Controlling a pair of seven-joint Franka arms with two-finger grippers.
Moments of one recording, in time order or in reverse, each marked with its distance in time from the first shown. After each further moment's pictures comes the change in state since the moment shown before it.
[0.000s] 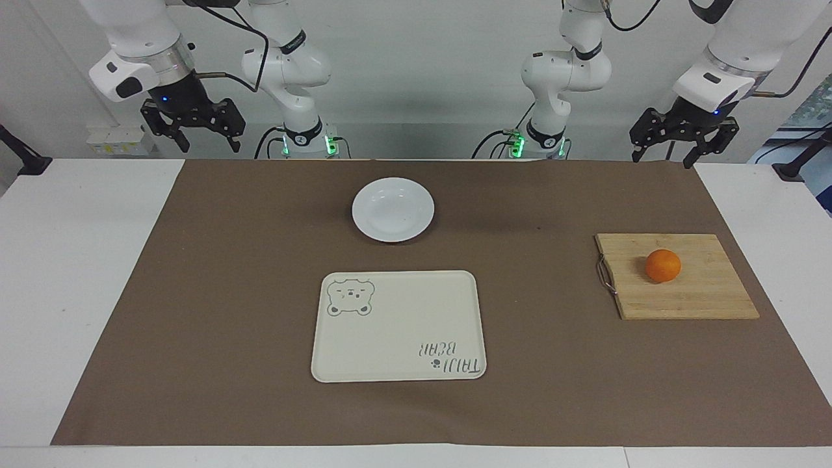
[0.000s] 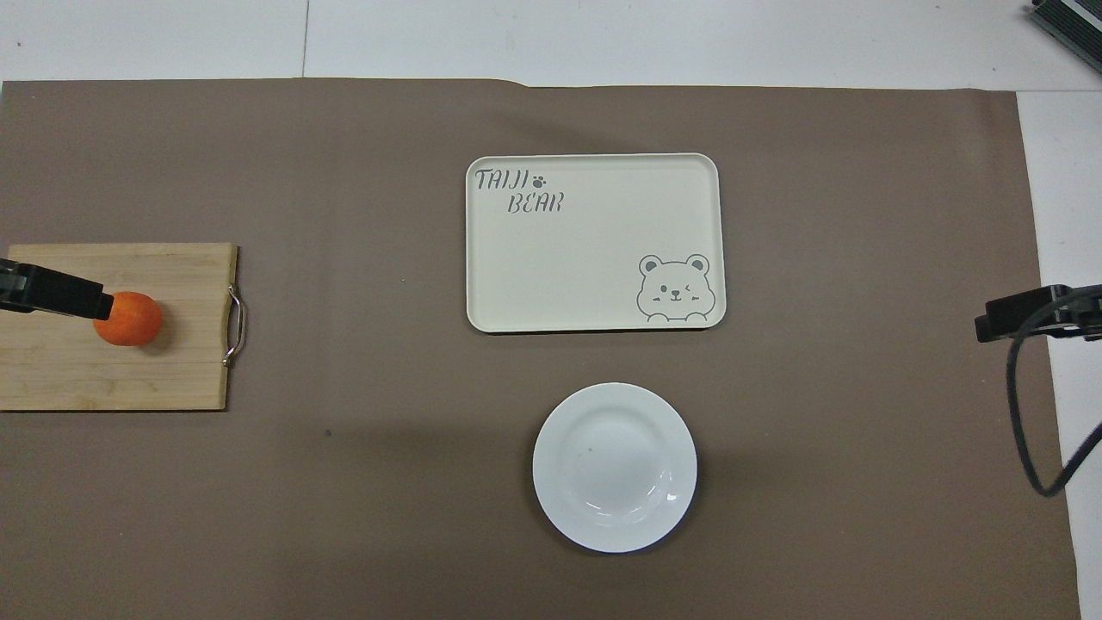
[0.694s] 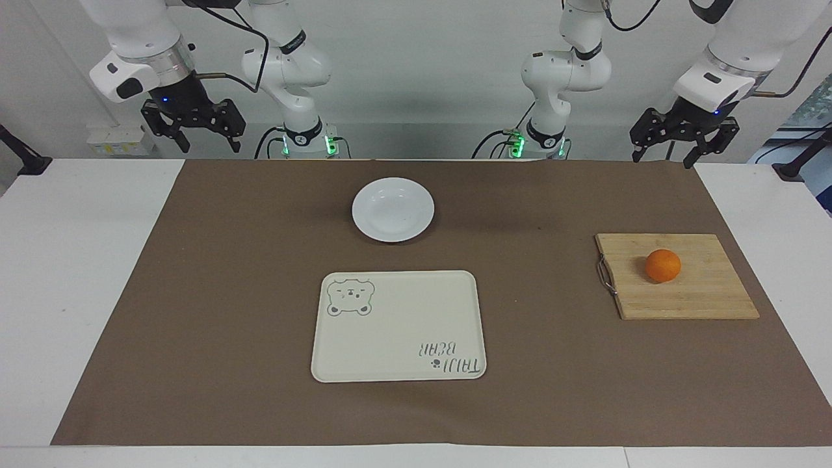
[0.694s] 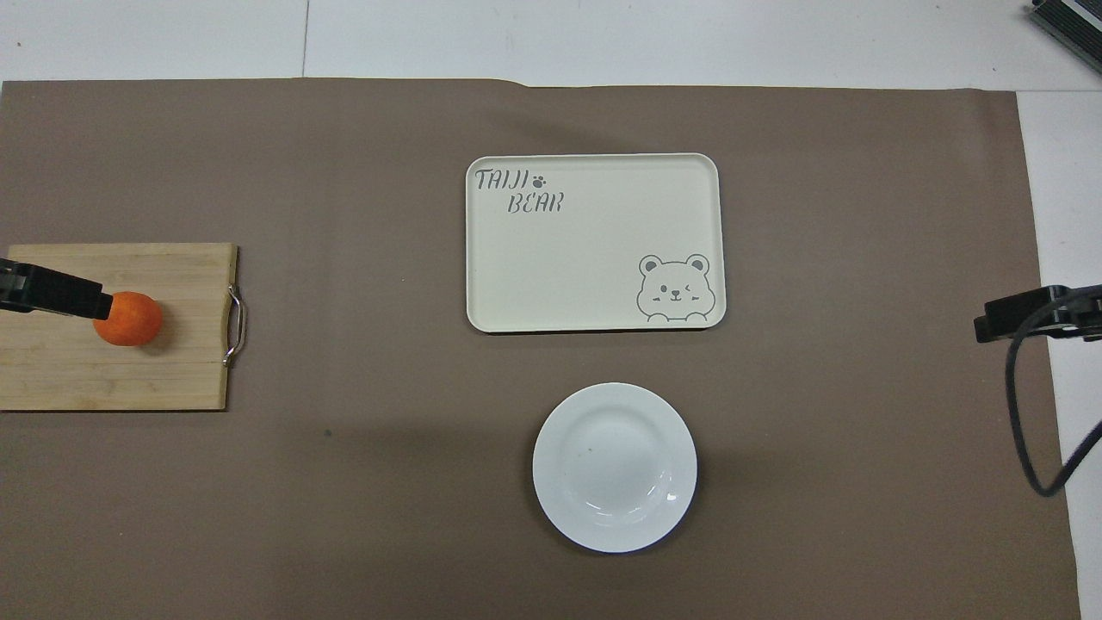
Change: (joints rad) left arm 0.001 0.000 0.003 0.000 0.000 0.003 0.000; right arm 0.000 0.000 0.000 -0.002 0.000 0.000 0.000
